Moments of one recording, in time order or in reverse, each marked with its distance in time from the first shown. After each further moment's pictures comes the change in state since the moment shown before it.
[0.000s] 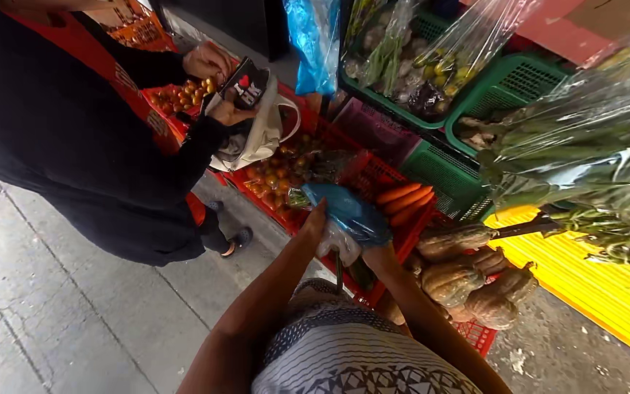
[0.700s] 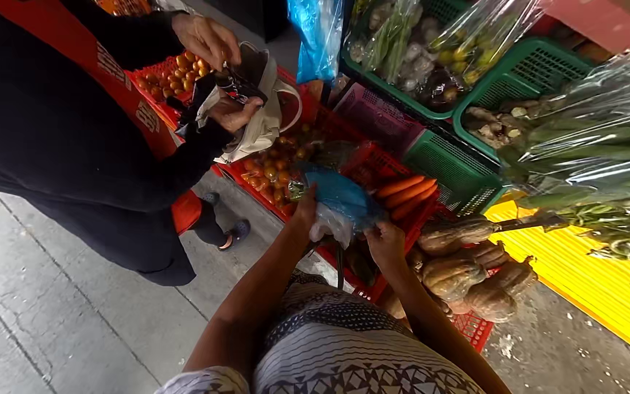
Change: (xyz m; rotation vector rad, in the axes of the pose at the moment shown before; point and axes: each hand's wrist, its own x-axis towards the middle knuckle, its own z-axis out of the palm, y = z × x) left_hand 0.014 0.010 -0.025 -0.065 0.026 0.006; right_hand 0.009 -0.005 -0.006 0.059 0.073 0.032
